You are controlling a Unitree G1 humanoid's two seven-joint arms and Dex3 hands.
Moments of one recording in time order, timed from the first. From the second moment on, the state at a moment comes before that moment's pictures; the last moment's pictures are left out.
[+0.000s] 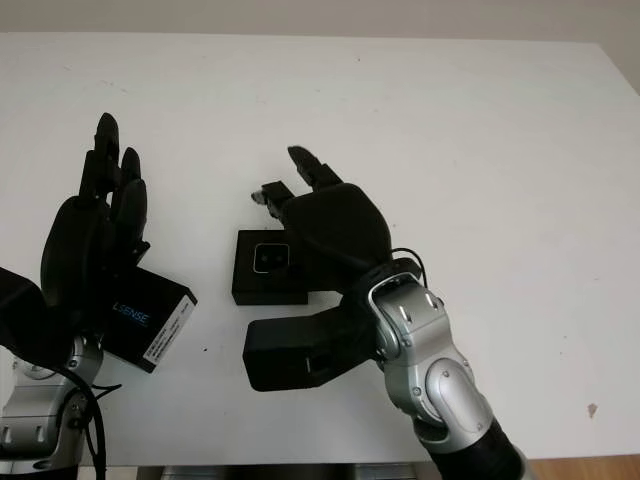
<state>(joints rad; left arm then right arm) -0.10 0.19 0.18 -0.27 -0.12 0.06 -0.11 -0.35 -0.27 0.38 -0.45 -1.16 0.20 0.47</state>
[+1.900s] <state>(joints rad) -0.09 1.20 0.31 -0.38 0.14 -0.18 -0.95 -0.38 -0.25 -0.14 -0.23 0.10 0.28 0.28</state>
